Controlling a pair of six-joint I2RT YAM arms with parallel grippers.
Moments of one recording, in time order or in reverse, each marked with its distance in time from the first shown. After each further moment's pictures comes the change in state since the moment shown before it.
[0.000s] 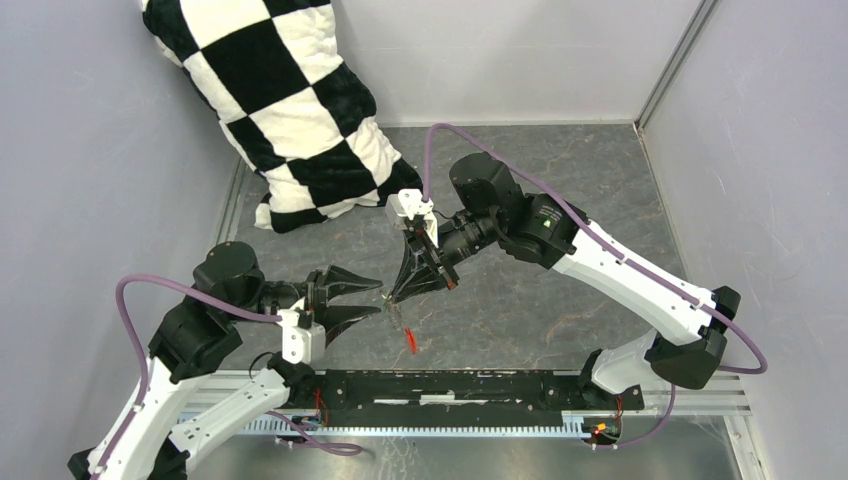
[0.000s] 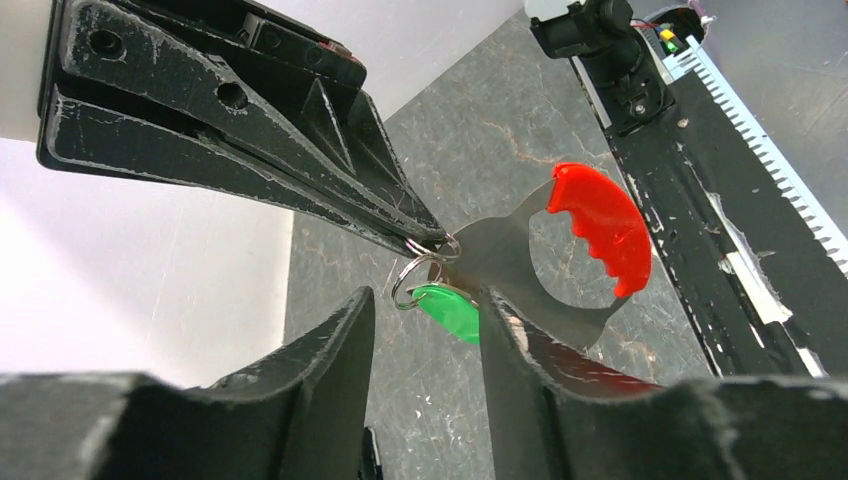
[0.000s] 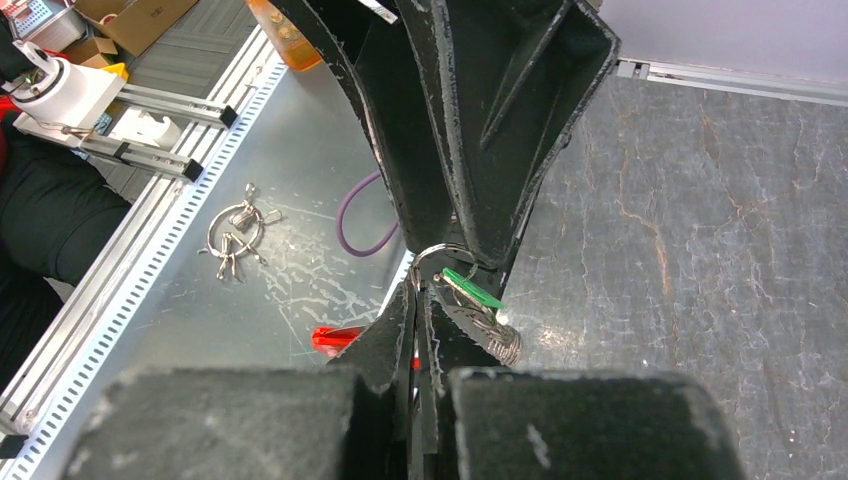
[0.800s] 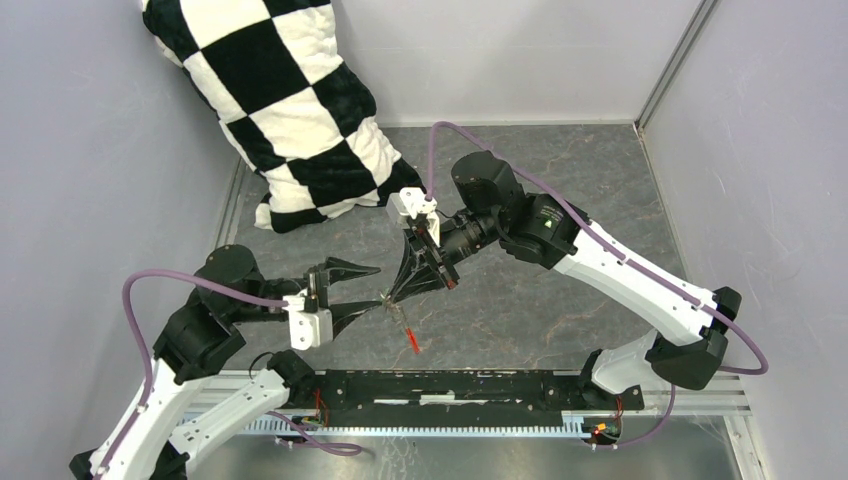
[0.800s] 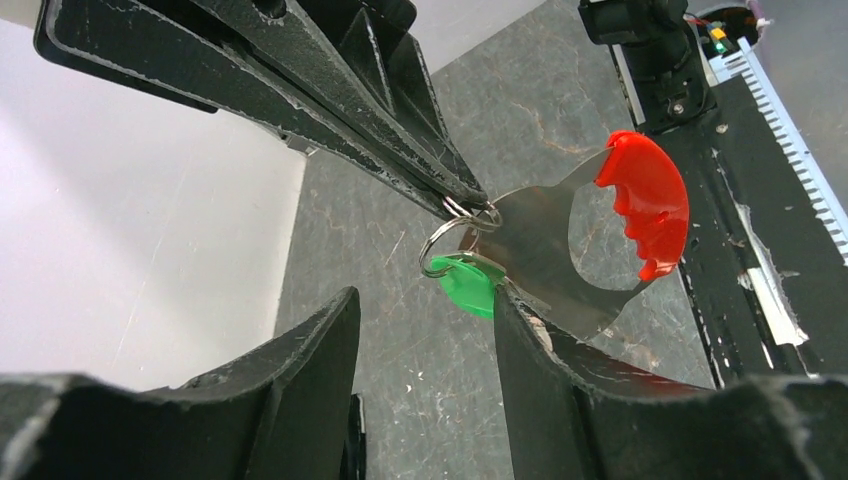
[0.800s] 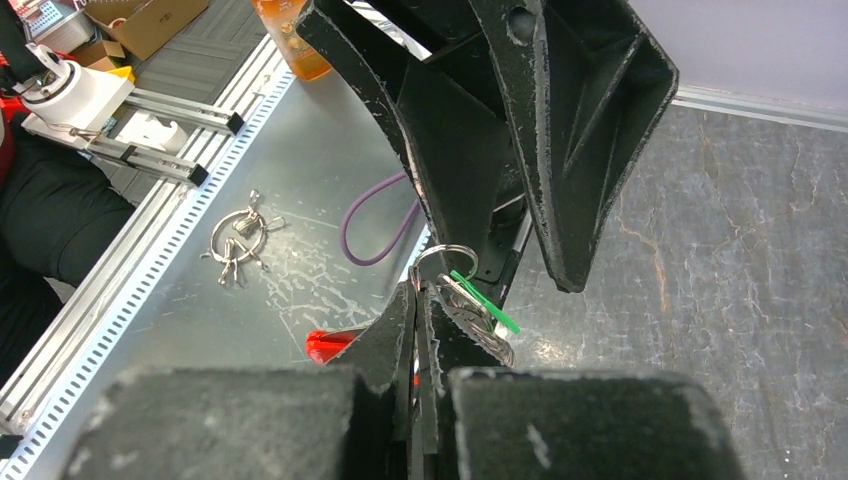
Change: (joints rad) left arm 0.000 -0.033 -0.054 0.089 -0.104 -0.136; right arm 0.000 -0.004 0.000 0.036 -0.022 0.008
